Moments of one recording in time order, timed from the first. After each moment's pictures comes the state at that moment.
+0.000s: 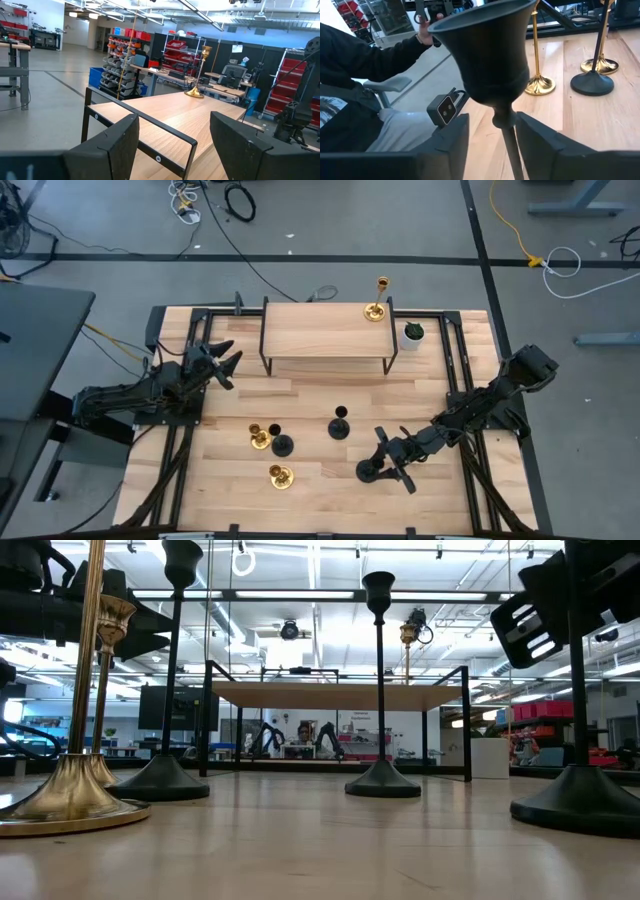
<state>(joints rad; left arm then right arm) 0.13 0.01 0.01 0.17 -0.57 -0.15 0.61 1.51 0.40 0.91 0.12 0.28</state>
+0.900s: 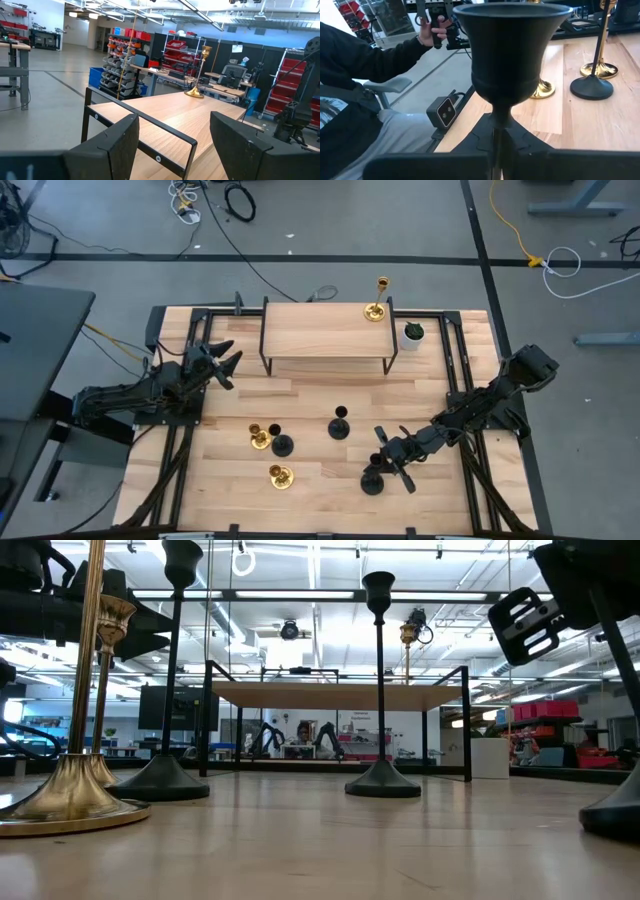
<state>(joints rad) 0.13 0.01 0.01 0.17 -0.57 -0.15 0.60 1.51 0.40 0.90 0.10 0.27</state>
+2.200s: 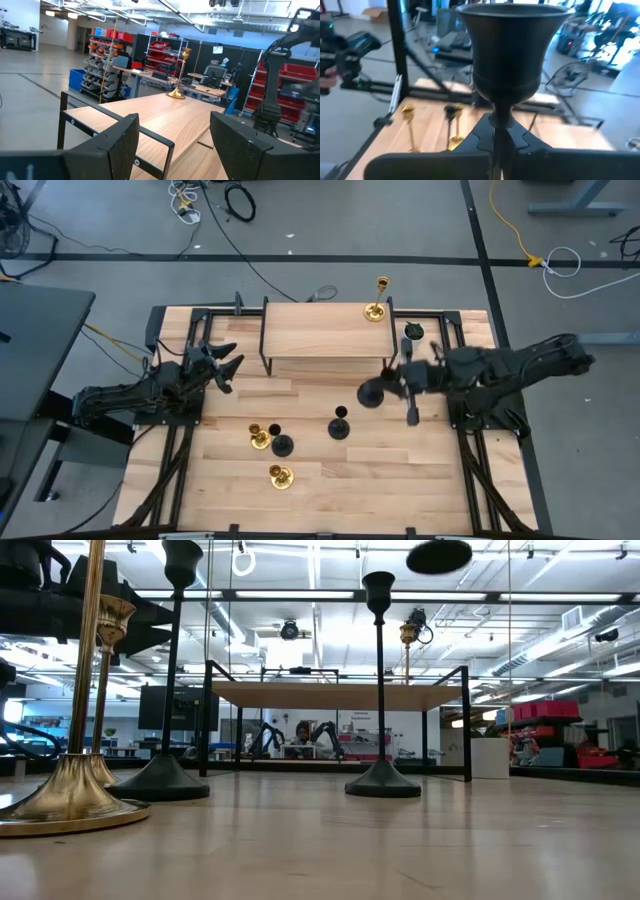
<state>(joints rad) 0.13 0.01 0.01 0.19 -0.47 -0.15 0.27 1.05 1.14 -0.26 0.25 -0.10</state>
